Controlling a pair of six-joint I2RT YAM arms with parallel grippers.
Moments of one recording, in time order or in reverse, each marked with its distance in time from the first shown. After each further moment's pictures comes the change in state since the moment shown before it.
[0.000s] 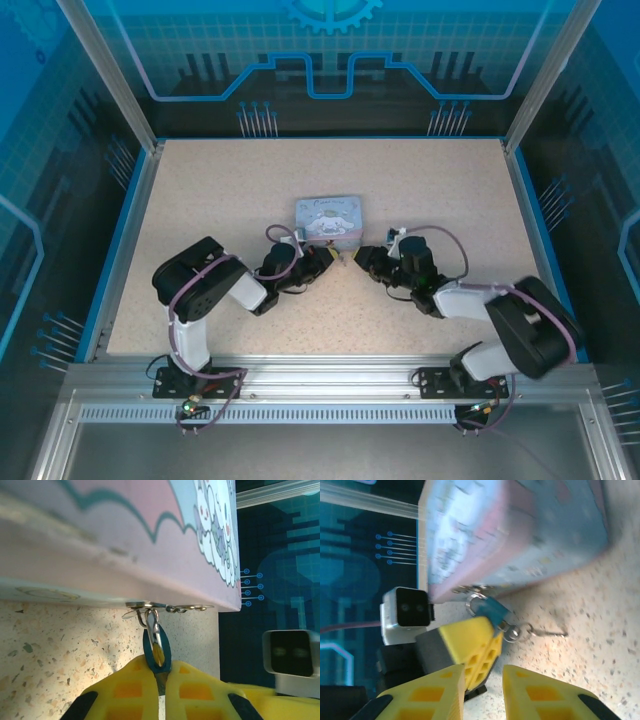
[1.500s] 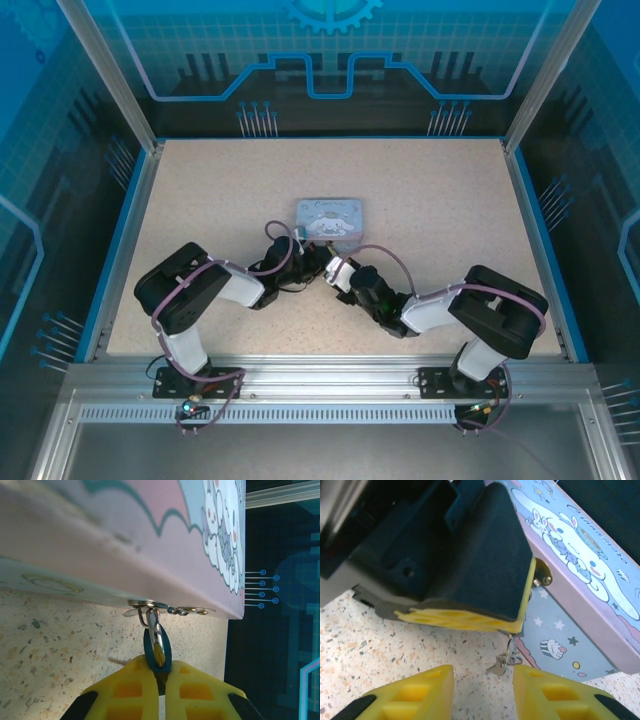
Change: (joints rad) left arm -0.004 -0.113 0.042 -0.257 -0.002 -0.028; right arm 0.419 0.249 0.021 0.187 0.681 -1.341
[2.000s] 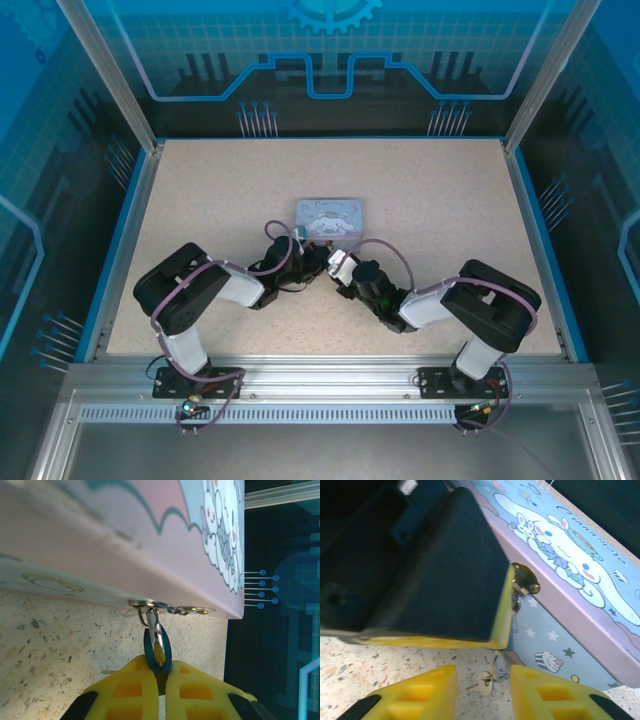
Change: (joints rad) left arm 0.000 -0.005 0.001 -0.005 0.000 0.000; right arm -0.054 0.051 0.016 0.066 -0.048 0.030
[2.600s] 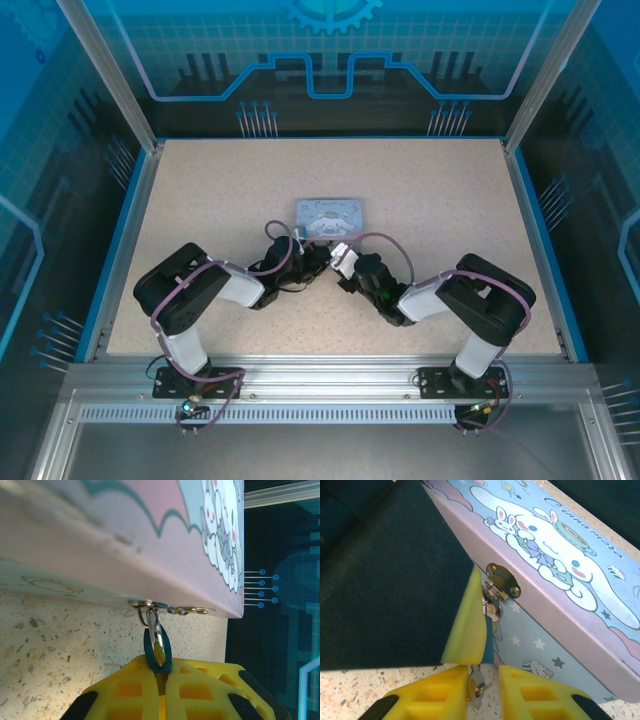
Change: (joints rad) left arm -0.002 0.000 0.000 0.000 0.000 0.000; right arm -0.054 0.042 0.032 0.014 -0.052 0.011
